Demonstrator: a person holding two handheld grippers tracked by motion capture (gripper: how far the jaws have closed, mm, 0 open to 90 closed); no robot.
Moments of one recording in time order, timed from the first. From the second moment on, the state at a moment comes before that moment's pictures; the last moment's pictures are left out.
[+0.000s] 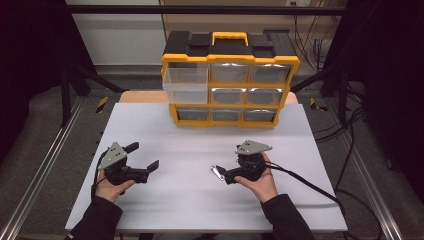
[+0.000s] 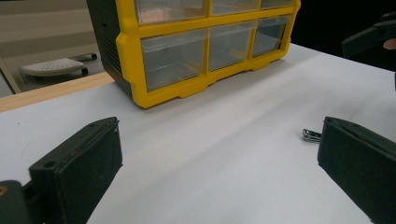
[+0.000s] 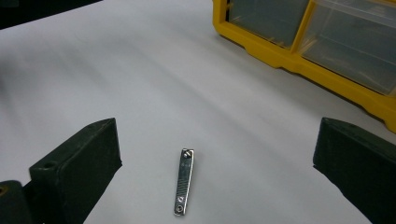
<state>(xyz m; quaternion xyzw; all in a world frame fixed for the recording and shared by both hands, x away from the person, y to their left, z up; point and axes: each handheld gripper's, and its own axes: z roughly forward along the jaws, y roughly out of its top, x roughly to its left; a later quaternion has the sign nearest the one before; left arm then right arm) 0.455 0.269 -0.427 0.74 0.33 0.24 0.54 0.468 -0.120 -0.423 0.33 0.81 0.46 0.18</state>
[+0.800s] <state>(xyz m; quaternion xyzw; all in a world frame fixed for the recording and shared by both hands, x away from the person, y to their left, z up) 0.455 0.269 -0.428 0.74 0.33 0.24 0.54 0.486 -0.086 -0.447 0.33 0.84 0.40 0.16</state>
